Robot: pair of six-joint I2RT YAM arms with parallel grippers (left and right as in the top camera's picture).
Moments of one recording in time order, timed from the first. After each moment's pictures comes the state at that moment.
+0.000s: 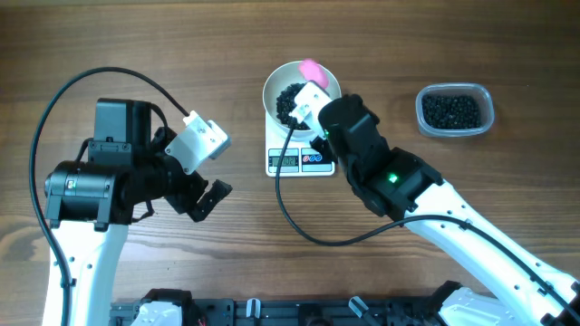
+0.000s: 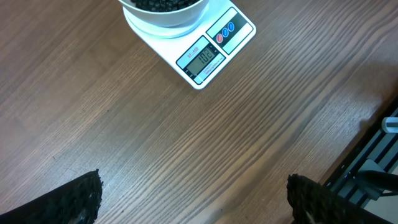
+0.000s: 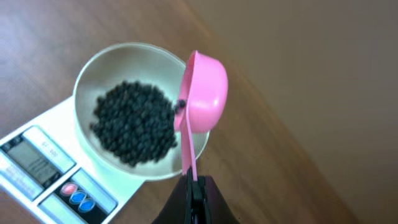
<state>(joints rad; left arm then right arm) -0.09 1.14 1.29 -1.29 0.37 0.65 0.71 1.37 1.10 -0.39 0.40 -0.44</state>
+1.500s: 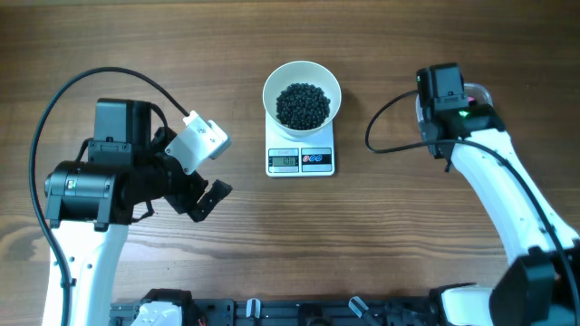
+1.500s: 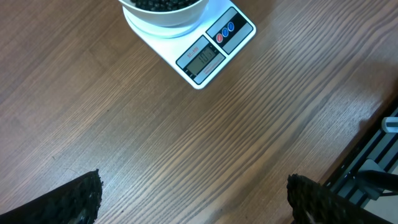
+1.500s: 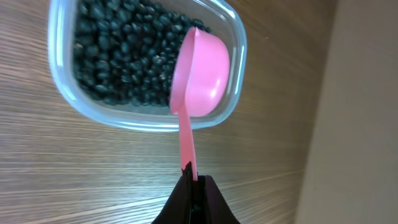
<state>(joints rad) -0.09 1.14 1.29 -1.29 0.37 0.65 0.16 1.55 1.14 -0.79 0.65 -0.26</state>
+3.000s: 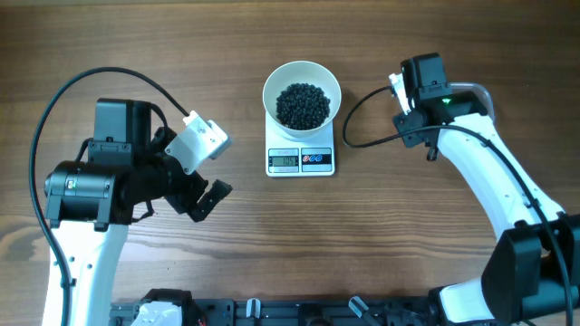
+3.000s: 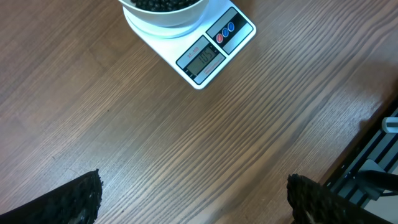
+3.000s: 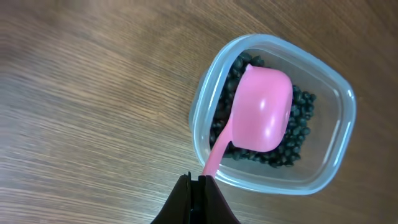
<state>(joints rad) -0.09 1.14 1.29 -1.29 0.37 0.65 0.19 1.63 1.20 -0.76 0.31 -0.28</state>
